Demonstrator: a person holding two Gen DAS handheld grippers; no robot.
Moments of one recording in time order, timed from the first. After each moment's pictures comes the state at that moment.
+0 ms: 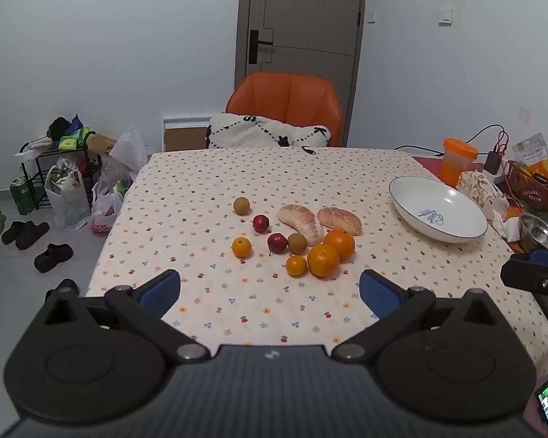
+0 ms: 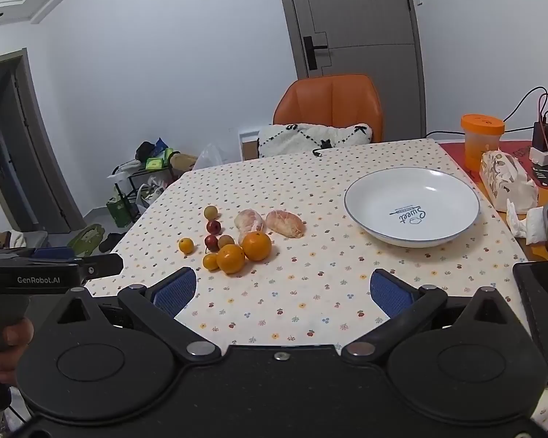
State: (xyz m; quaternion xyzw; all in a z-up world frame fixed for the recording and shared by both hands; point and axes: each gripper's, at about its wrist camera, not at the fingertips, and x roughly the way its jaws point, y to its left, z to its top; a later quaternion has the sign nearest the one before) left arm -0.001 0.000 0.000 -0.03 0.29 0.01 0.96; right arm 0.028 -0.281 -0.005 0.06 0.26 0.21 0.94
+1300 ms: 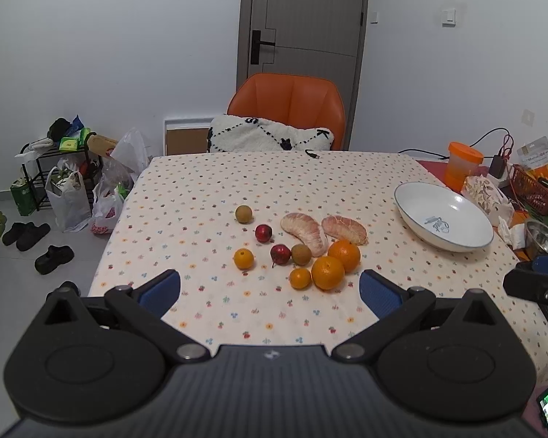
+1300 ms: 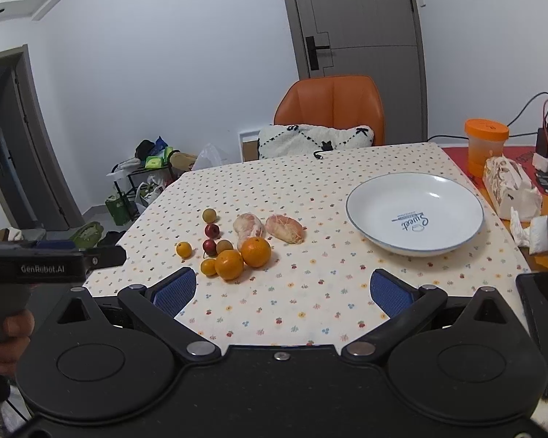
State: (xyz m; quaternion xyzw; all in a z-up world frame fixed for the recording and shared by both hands) left arm 0.020 0.004 0.006 -0.05 0.28 0.00 0.96; right arm 0.041 -0.274 -0.003 0.05 0.26 0.21 0.94
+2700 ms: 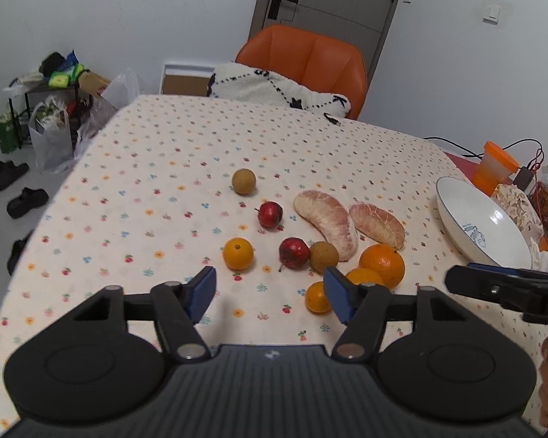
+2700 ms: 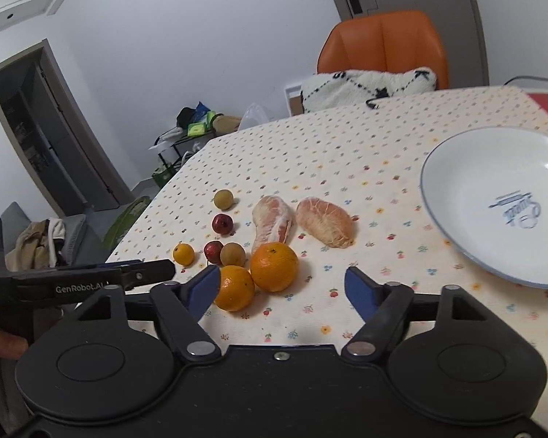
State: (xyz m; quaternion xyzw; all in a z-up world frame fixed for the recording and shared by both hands) left arm 0.118 0.026 -0.059 -0.12 0.34 0.00 0.93; right arm 0.175 -0.238 -0.060 0.09 0.34 0.31 0.88
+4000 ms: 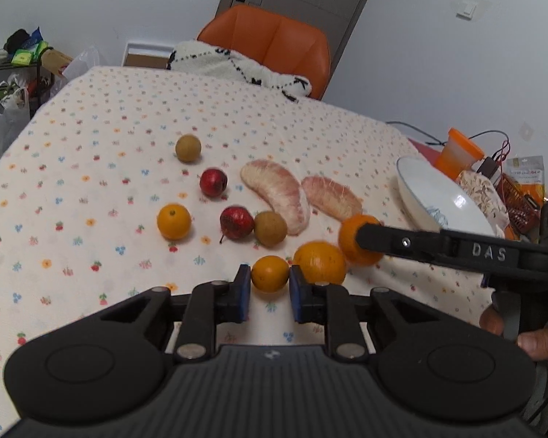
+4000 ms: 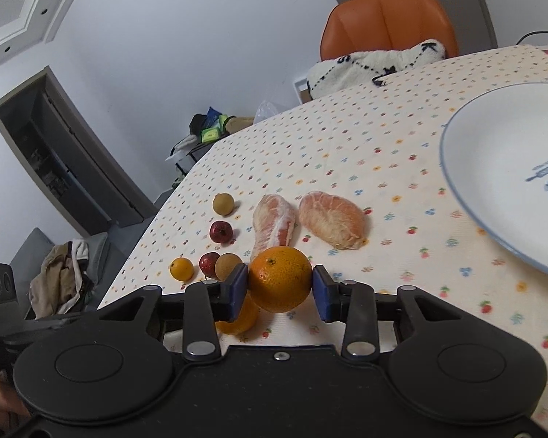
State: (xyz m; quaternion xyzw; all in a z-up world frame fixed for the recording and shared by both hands) left arm 0.120 0.008 -0.080 -0.14 0.35 -0.06 0.92; right arm 0.206 -0.241 -0.084 0.15 0.35 0.33 0.86
